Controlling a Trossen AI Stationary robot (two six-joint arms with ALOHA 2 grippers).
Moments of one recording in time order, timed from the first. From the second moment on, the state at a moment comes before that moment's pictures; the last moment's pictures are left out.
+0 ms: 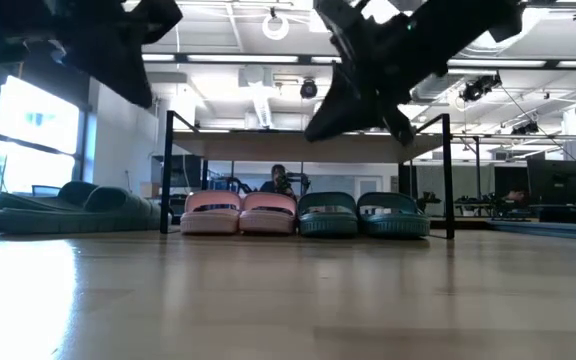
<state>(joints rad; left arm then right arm) -0.34 1.35 0.97 -0.82 -0.54 0.21 0.24 1.66 0.93 0.06 0.43 0.75</state>
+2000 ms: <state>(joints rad) 0.41 1.33 0.83 -1.04 -0.51 0.39 0.30 1.20 0.93 -0.30 0.58 0.33</state>
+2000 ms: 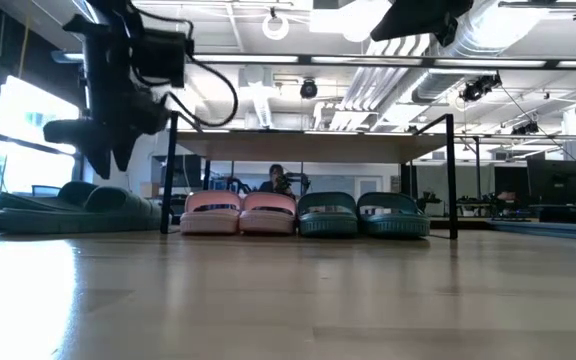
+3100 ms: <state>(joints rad) 0.46 1.31 0.82 -1.11 -0.46 0.26 -0.23 1.21 0.95 -0.34 0.24 0.34</state>
